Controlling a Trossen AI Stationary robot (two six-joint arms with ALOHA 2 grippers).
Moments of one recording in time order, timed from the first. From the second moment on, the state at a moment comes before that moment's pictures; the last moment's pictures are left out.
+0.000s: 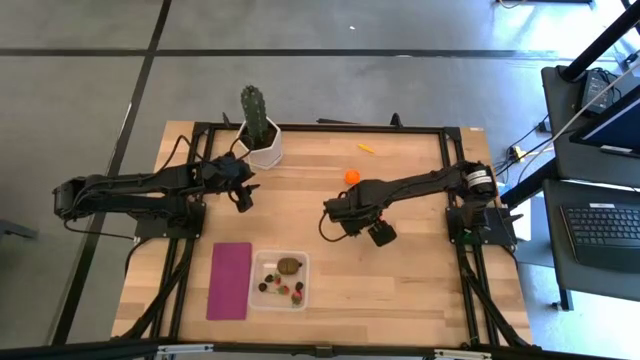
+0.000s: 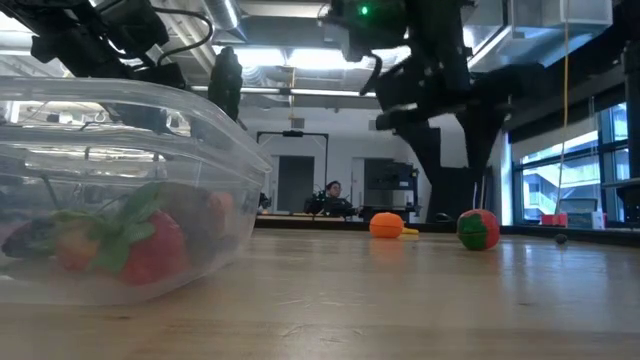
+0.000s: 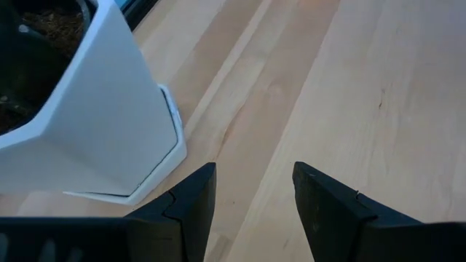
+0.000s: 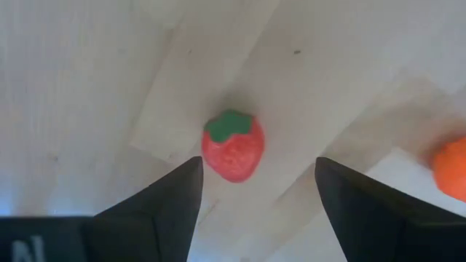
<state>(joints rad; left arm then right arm) 0.32 0.79 0.43 -0.40 -0.21 -0.01 0.07 1.93 1.50 -1.27 0.08 -0.45</state>
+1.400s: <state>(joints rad) 0.32 0.79 0.43 -0.39 -0.23 0.04 0.10 1.71 1.11 -0.91 0.06 -0.39</state>
